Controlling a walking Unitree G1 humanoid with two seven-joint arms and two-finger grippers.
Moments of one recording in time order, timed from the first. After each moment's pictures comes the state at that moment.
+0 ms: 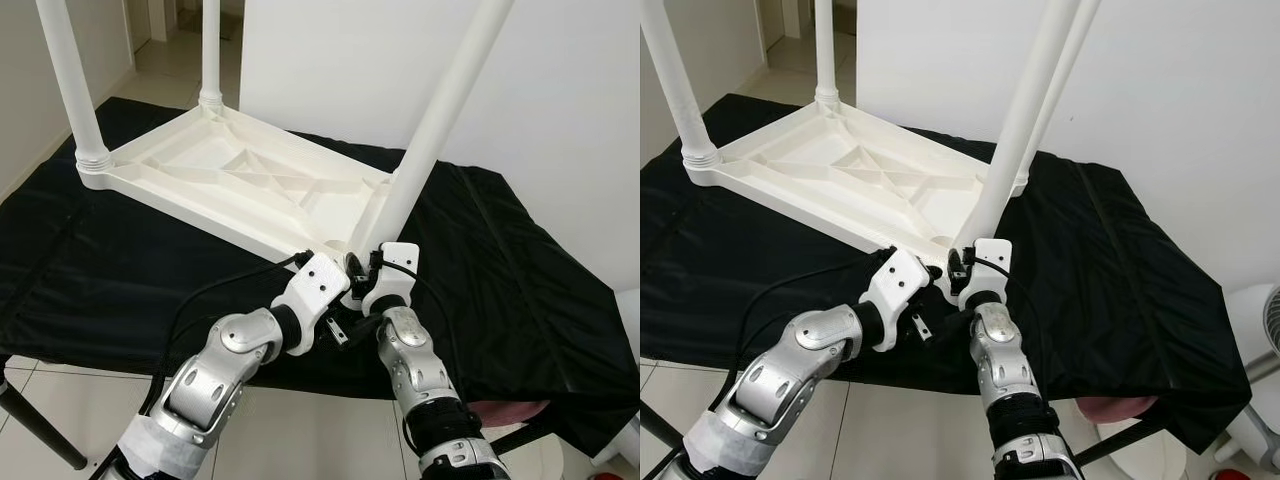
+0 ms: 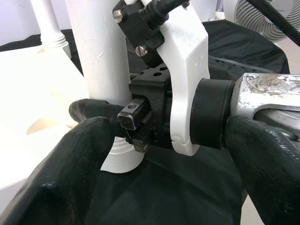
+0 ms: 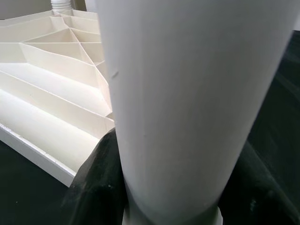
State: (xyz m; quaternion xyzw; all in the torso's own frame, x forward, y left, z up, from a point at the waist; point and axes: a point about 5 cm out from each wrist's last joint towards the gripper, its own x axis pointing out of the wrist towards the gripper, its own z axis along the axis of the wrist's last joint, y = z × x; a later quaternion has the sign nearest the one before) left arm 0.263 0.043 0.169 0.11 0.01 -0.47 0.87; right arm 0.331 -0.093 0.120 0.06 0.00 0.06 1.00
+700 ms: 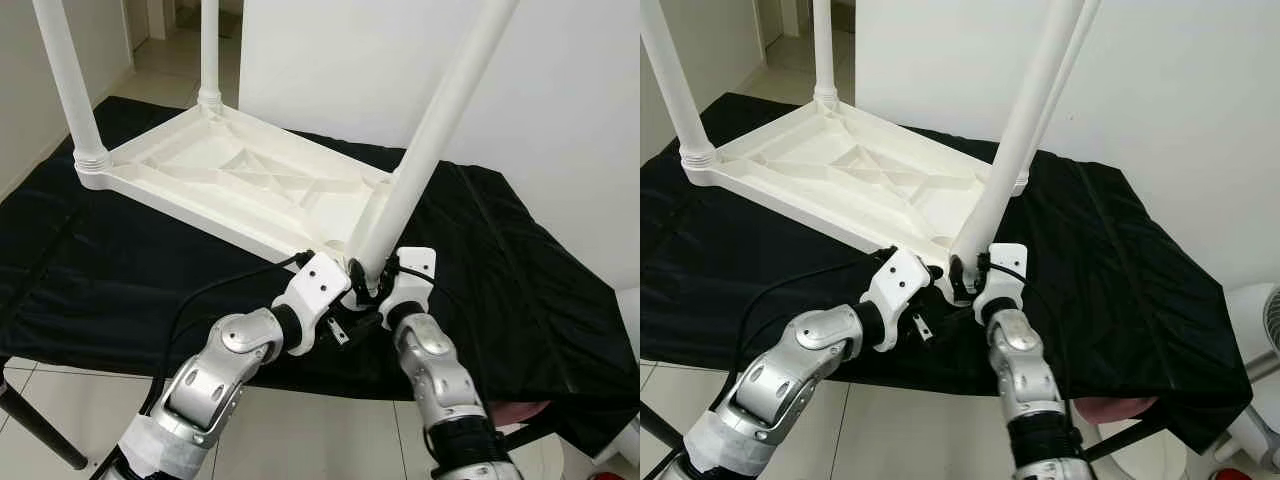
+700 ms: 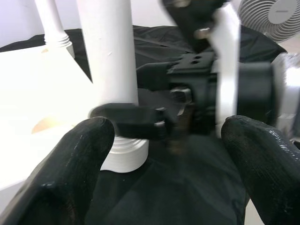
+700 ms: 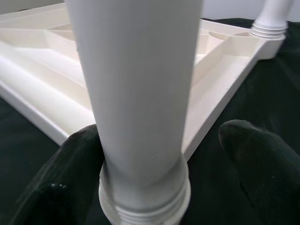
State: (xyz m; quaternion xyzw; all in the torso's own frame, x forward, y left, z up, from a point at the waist) left arm 0.263 0.044 0.170 0.11 0.01 -0.47 0.87; right arm 0.315 -0.129 0.122 0.05 0.01 0.13 0.99
